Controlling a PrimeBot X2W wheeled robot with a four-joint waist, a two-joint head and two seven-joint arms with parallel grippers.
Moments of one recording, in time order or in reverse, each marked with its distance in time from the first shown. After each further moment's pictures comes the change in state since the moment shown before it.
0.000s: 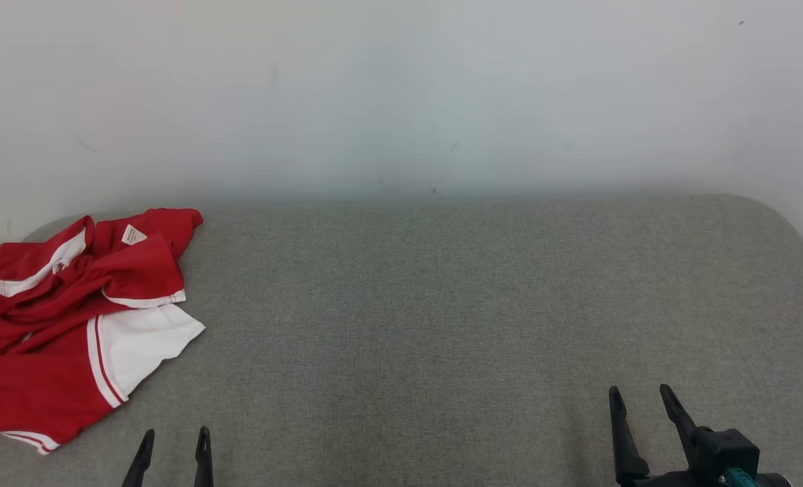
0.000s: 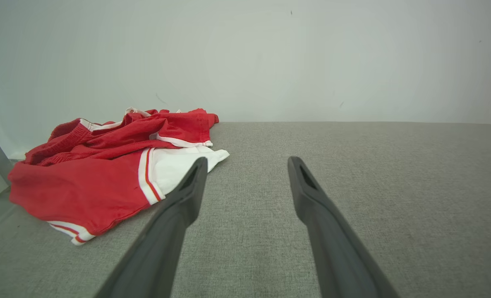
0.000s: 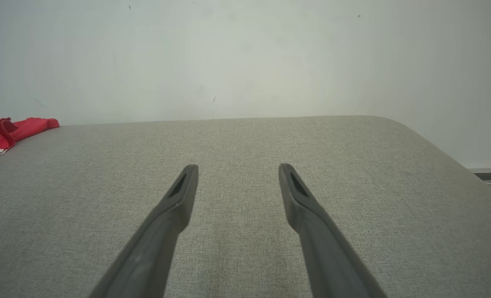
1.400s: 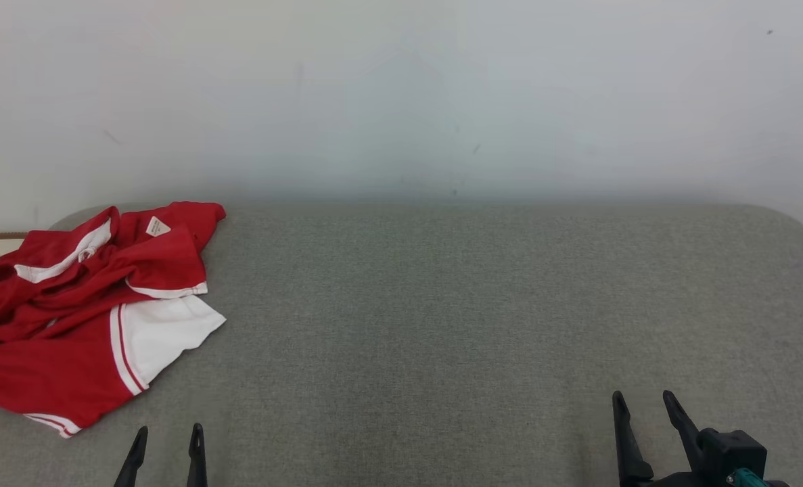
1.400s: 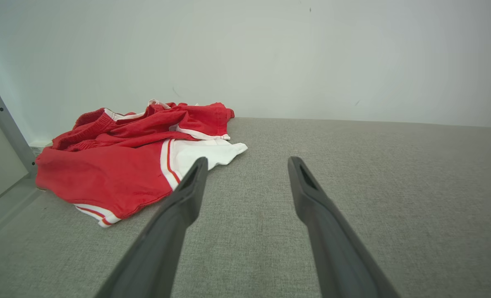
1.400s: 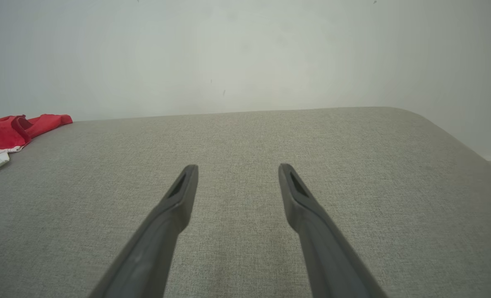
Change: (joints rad) left arm -0.012 0.011 -0.002 0.014 -0.017 0.004 -0.001; right arm 0.025 0.000 -0.002 -0.046 0.036 0.000 0.062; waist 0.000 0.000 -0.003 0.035
